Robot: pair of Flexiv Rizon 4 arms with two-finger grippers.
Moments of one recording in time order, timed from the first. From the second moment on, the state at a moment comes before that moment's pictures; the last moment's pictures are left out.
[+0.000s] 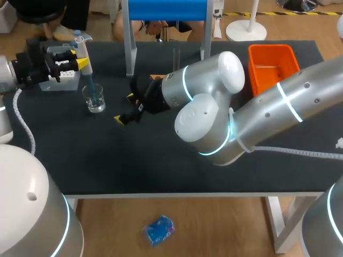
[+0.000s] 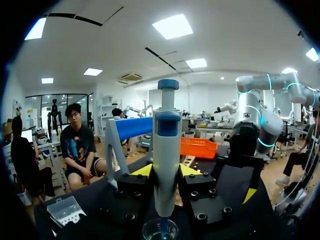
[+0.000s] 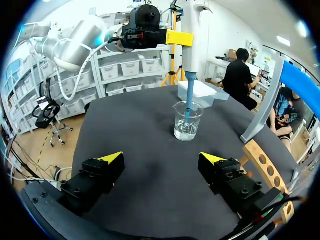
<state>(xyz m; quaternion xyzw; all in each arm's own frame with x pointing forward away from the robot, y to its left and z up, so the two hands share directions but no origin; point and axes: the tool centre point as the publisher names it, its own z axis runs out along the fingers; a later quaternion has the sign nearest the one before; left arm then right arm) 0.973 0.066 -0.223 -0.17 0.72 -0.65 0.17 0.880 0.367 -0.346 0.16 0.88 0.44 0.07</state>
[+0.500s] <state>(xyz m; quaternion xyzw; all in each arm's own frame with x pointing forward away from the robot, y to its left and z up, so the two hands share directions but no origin) 0.973 0.066 -0.225 -0.17 0.72 -0.65 0.17 0.880 0.367 -0.346 0.16 0.88 0.44 0.07</state>
